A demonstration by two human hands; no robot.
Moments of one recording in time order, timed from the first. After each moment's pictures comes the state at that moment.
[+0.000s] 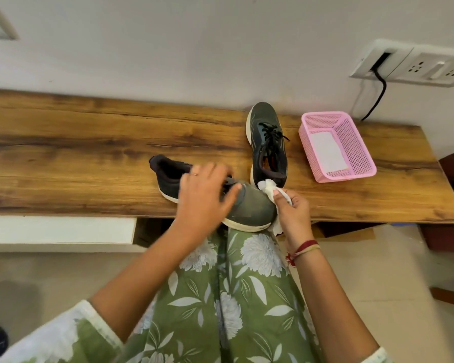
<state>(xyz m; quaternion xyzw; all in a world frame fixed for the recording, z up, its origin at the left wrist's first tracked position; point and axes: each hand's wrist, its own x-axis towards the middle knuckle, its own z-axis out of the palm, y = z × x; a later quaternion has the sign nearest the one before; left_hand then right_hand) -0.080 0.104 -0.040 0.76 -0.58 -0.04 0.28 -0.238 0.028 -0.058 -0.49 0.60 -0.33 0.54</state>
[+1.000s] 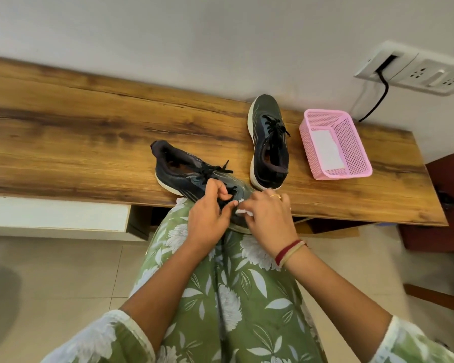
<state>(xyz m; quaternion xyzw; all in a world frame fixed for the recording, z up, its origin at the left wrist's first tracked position) -0.107 0.122 -0.109 0.74 -0.42 -0.26 0.47 -0.216 0.059 -0.038 -0.91 0.41 0.07 0.06</state>
